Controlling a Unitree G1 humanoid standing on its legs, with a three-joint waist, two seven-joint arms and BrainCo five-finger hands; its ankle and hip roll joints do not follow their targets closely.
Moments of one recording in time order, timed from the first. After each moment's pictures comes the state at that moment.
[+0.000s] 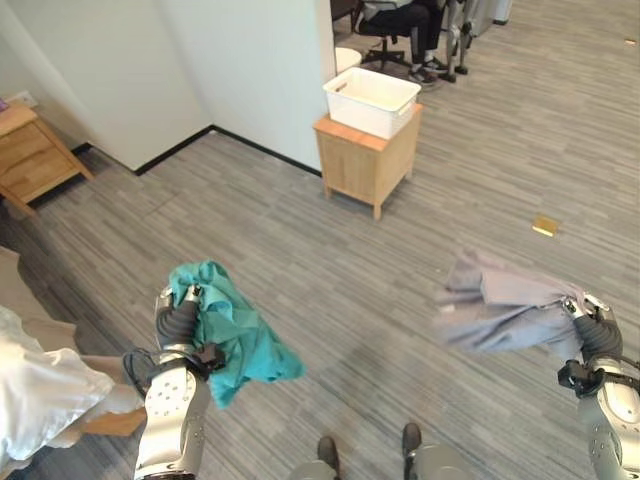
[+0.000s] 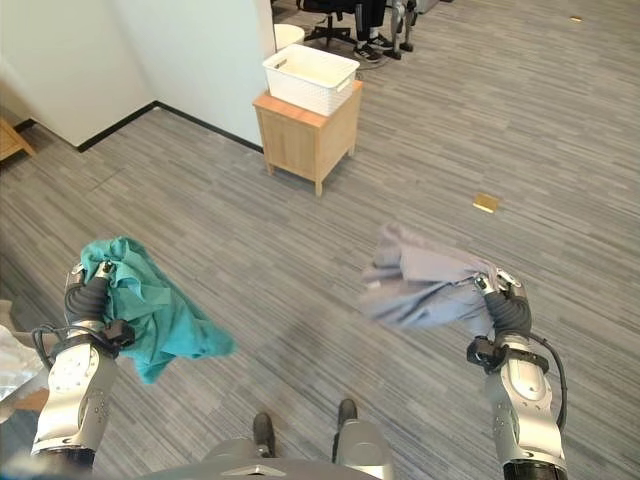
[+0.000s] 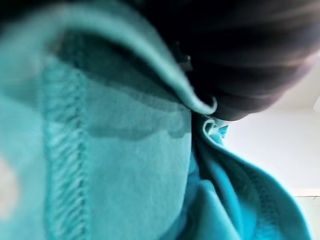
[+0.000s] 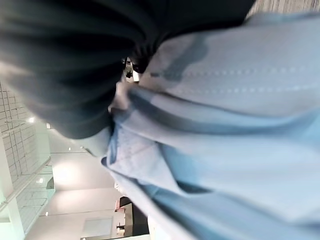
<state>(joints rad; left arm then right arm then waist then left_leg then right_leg) 0.10 0.33 0.21 0.03 -0.38 -0.13 0.19 0.15 -0.42 -0.23 0.09 0.47 -0.11 -0.08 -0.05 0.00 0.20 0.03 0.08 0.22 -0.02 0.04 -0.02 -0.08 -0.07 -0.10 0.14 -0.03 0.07</state>
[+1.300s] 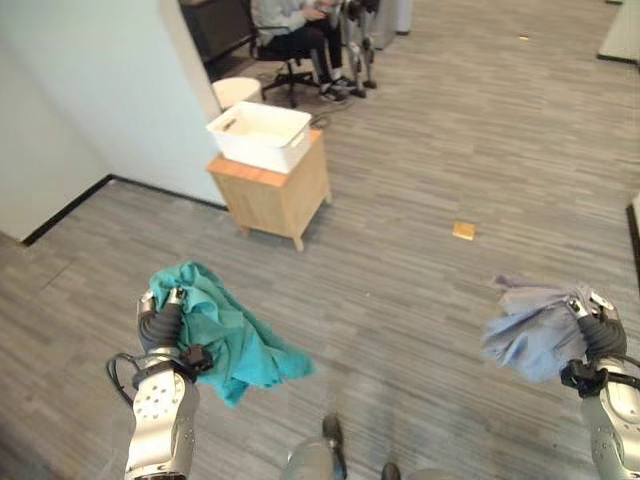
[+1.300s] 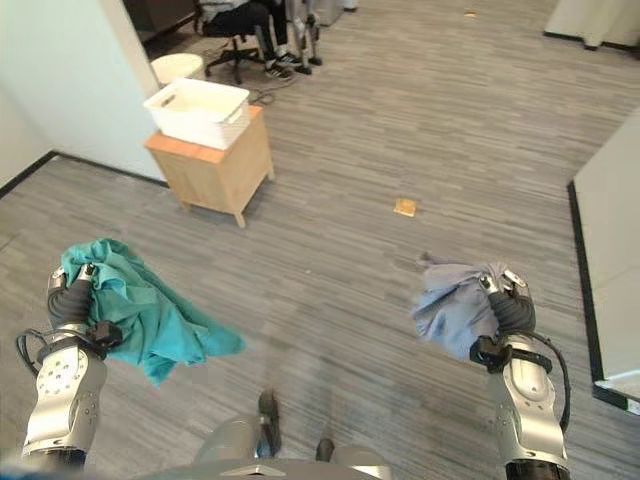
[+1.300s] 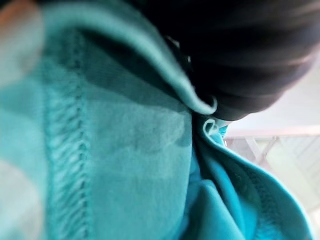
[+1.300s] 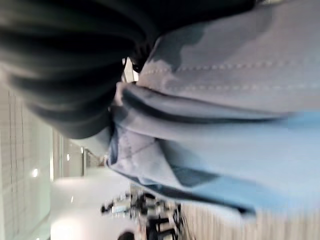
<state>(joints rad) 0.07 0.35 0.23 0.08 -0.39 -0.16 0.23 0.17 -0.42 -0.24 0.10 0.48 -0.13 -0.08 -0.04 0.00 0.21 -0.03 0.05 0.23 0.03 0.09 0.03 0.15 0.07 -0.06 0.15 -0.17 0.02</state>
